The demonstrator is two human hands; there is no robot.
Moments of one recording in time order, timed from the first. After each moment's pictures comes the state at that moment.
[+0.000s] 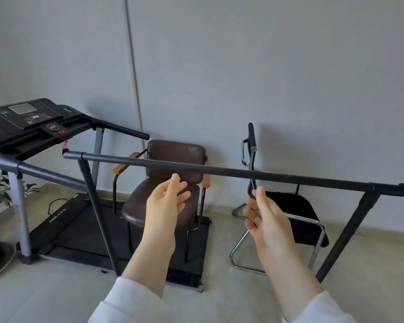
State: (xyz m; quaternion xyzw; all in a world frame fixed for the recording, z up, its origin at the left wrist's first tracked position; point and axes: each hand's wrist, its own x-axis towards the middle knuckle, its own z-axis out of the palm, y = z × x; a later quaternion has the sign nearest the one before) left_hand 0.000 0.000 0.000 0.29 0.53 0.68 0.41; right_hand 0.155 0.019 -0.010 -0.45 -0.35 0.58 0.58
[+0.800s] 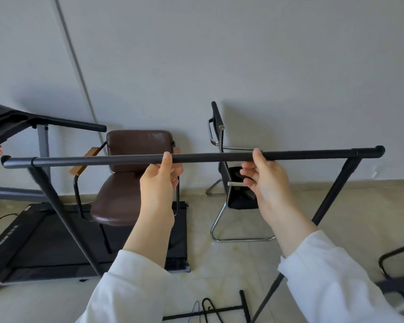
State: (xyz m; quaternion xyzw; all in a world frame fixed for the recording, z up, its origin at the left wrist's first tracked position) left_hand 0.000 0.030 0.010 0.29 0.51 0.66 0.47; right_hand 0.156 0.039 0.012 -0.50 -0.35 0.46 0.64
